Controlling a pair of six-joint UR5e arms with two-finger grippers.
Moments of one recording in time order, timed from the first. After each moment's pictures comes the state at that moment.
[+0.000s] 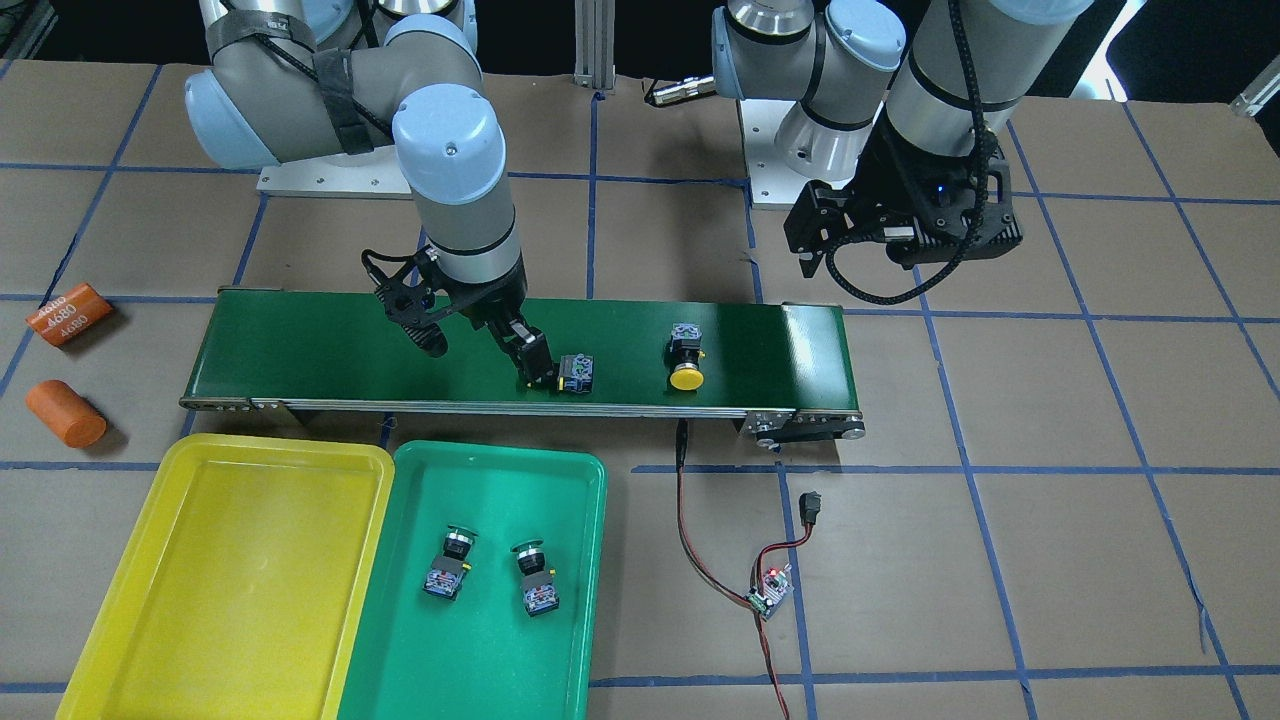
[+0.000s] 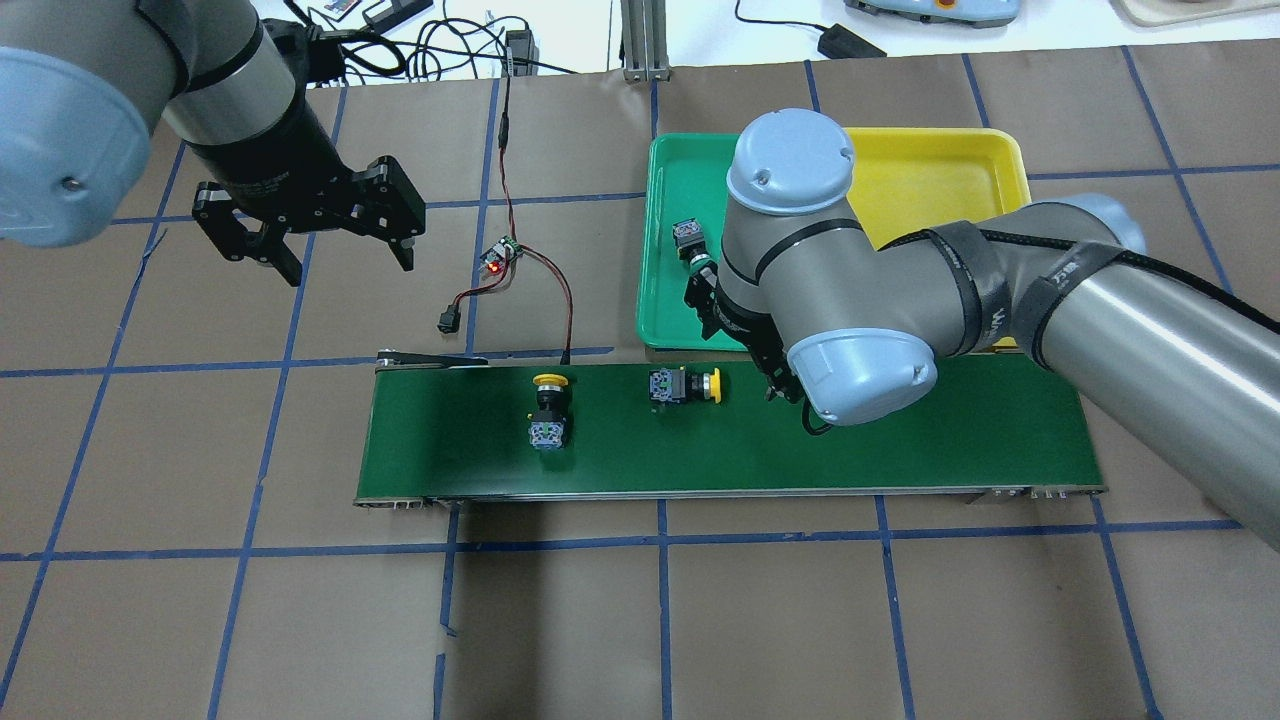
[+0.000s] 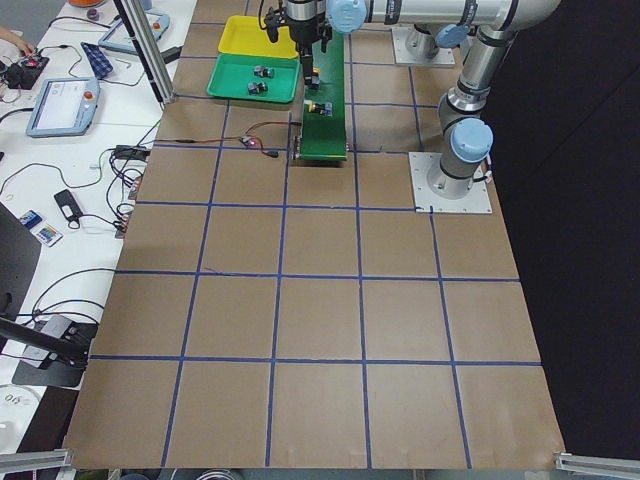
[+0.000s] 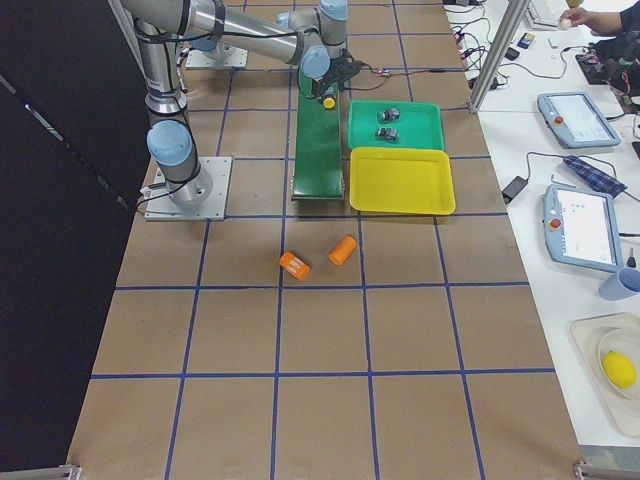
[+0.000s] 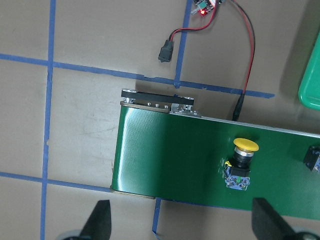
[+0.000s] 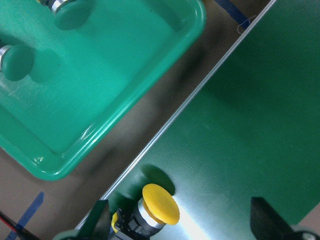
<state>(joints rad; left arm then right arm) -1.57 -1.58 -1.57 -1.60 1.57 -0.11 1.86 -1.38 1.88 -2.08 -1.54 1.18</state>
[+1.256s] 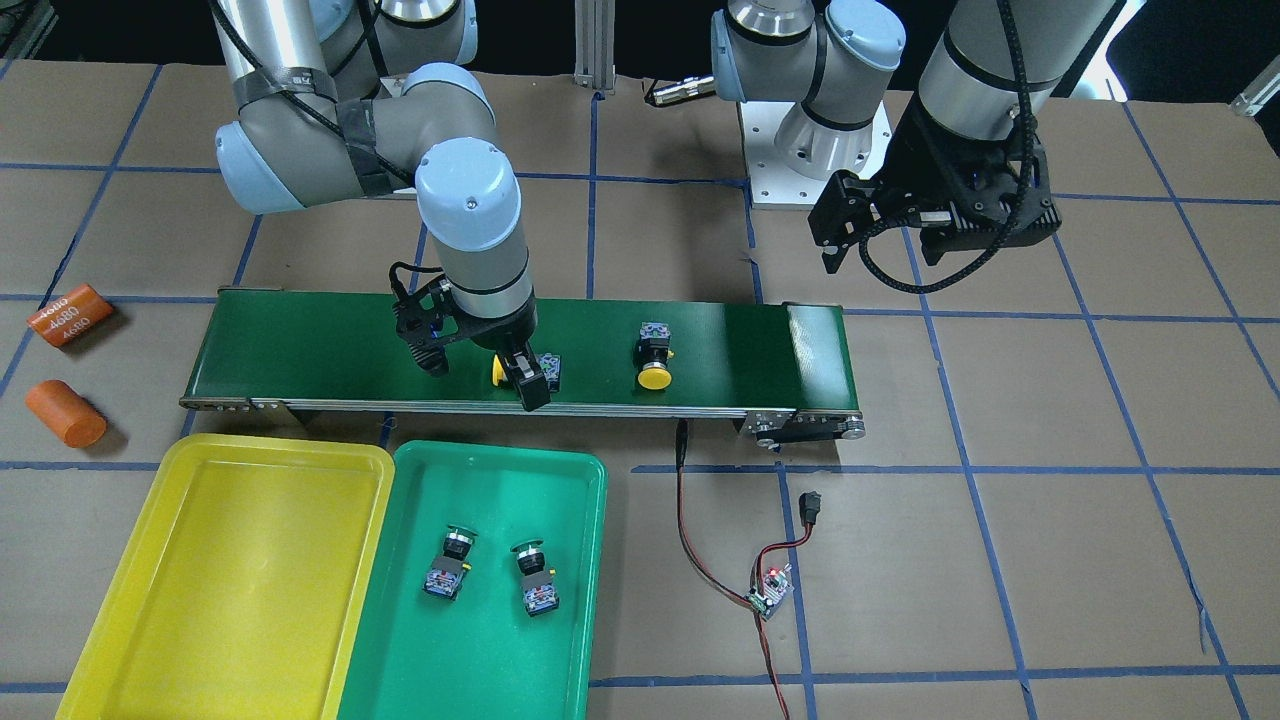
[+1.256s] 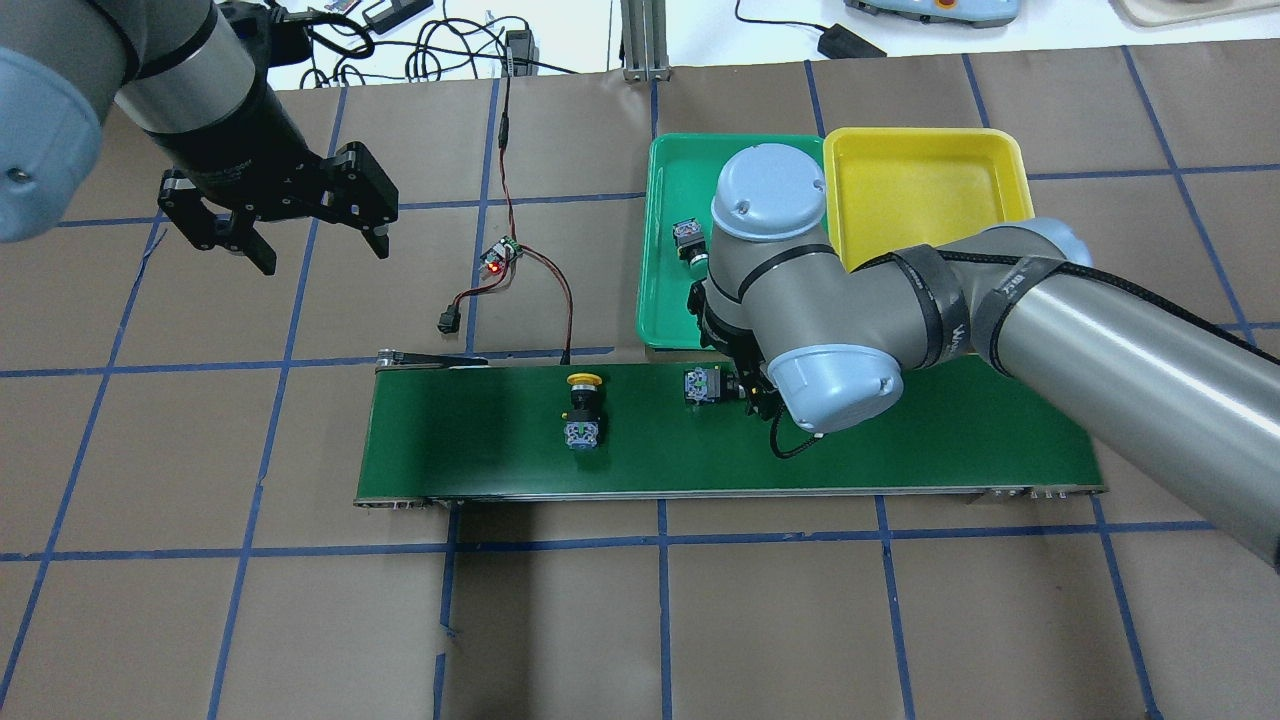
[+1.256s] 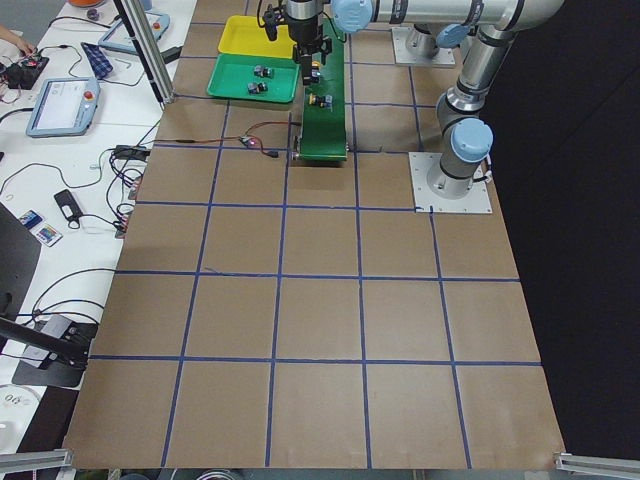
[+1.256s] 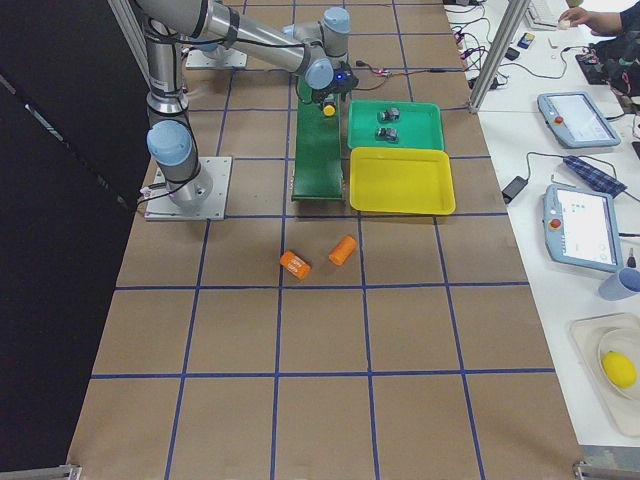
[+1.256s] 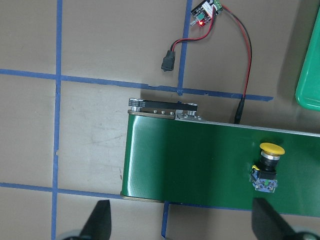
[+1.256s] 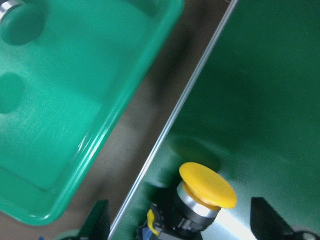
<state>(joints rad) -1.54 -1.57 -1.57 -1.60 1.57 -0.09 1.87 -1.30 1.91 -2.17 -1.54 1.40</state>
